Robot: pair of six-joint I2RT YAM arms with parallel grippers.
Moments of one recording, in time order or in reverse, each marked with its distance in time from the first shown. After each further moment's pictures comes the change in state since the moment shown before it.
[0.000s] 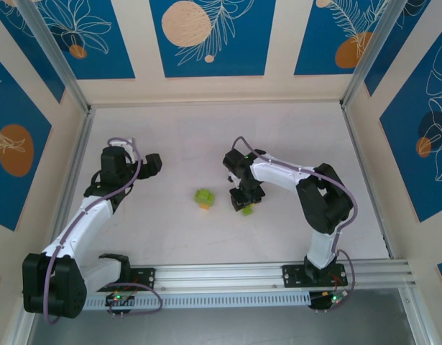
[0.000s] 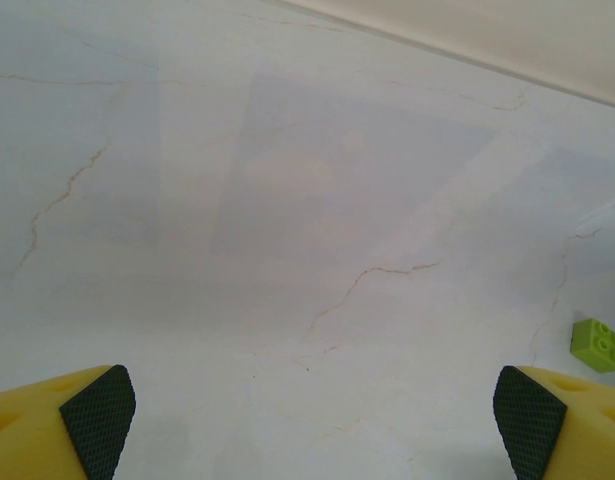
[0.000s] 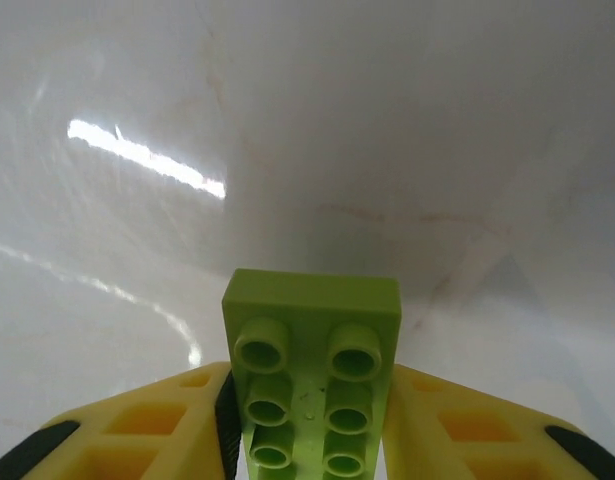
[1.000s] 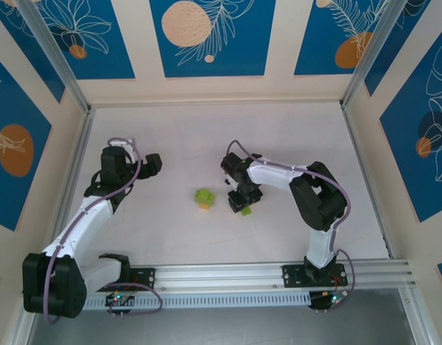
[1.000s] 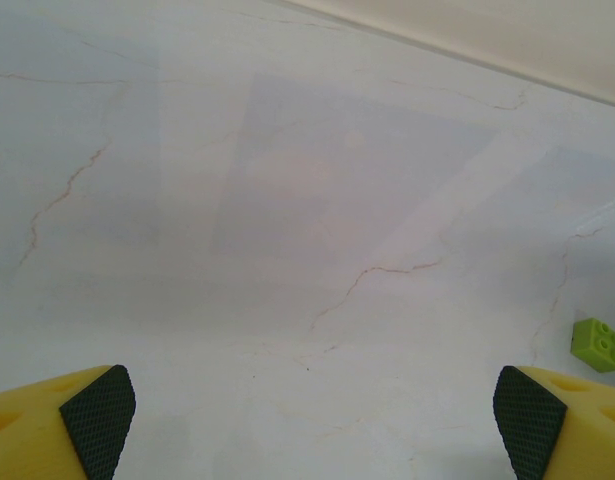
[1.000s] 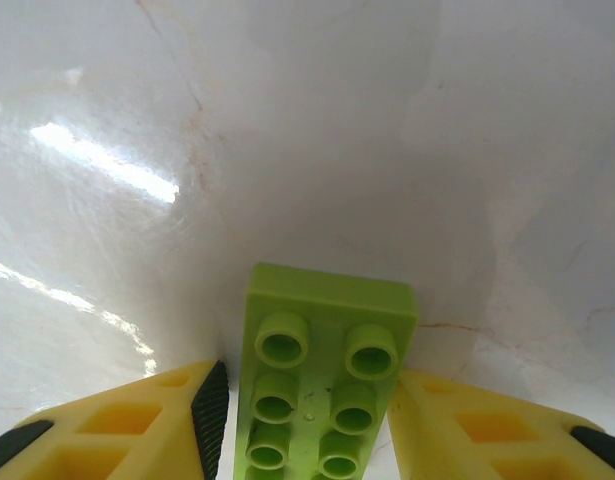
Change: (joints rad) left arm 0.000 0.001 0.000 0.000 0.000 0.000; right arm 0.007 0.037 -0.035 0.098 0.051 -0.089
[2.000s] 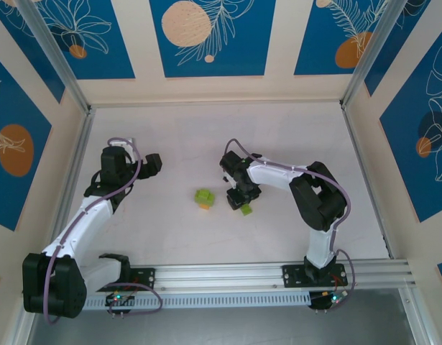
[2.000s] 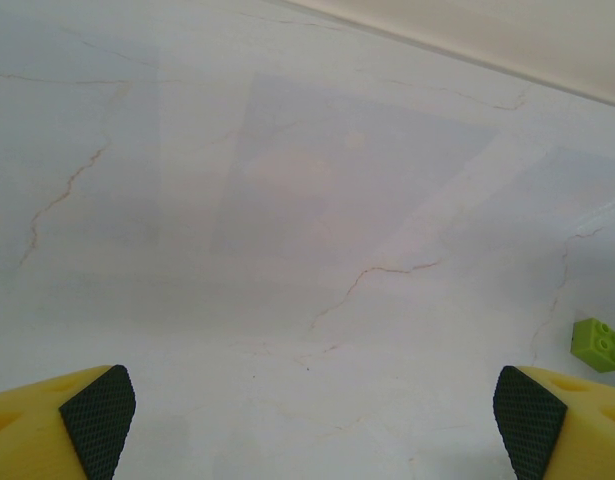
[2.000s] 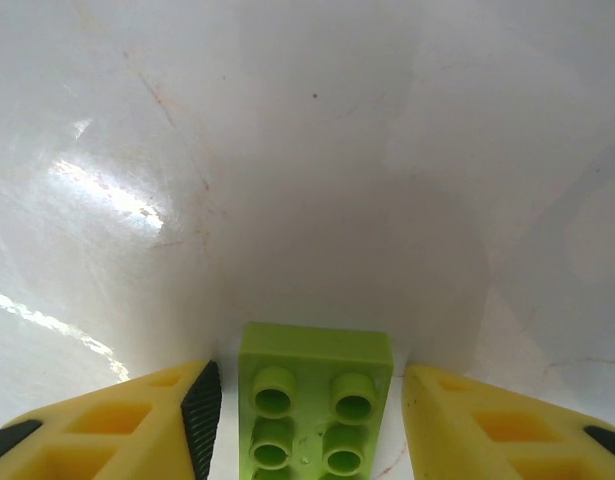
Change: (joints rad) left arm 0.000 0.000 0.000 0.000 0.000 0.000; right arm 0.000 0.000 0.004 0.051 0.030 -0.031
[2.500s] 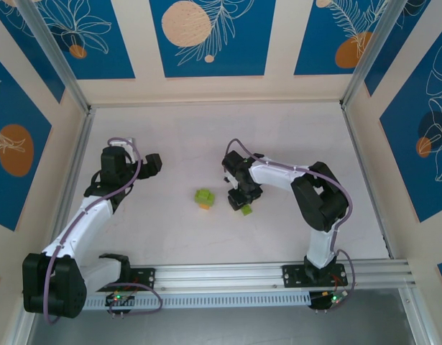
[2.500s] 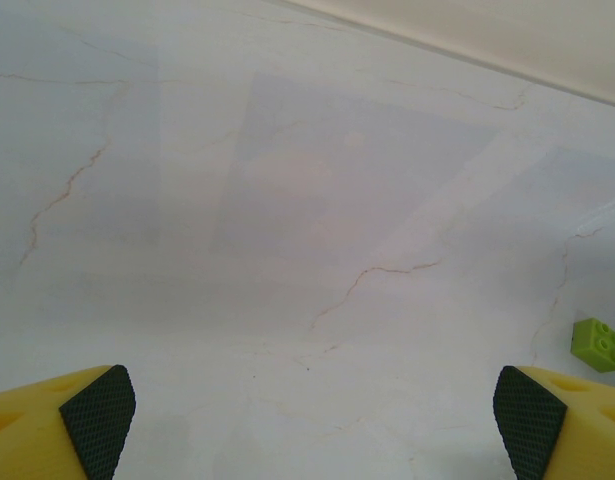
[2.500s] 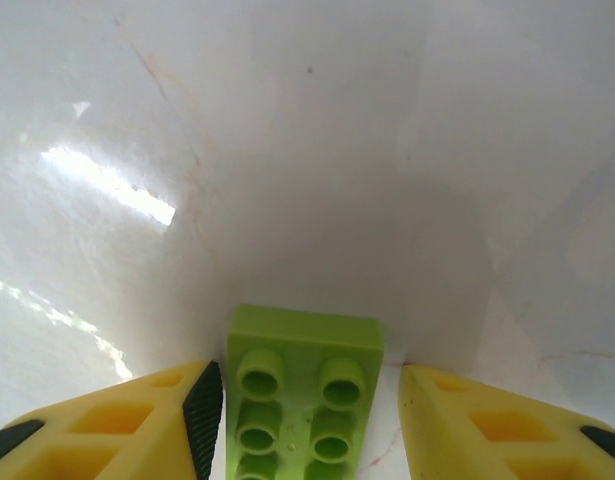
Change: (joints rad) left arm 0.000 0.000 0.000 0.000 0.000 0.000; right arm -0.018 -0.018 -0.024 0.003 -0.020 -0.042
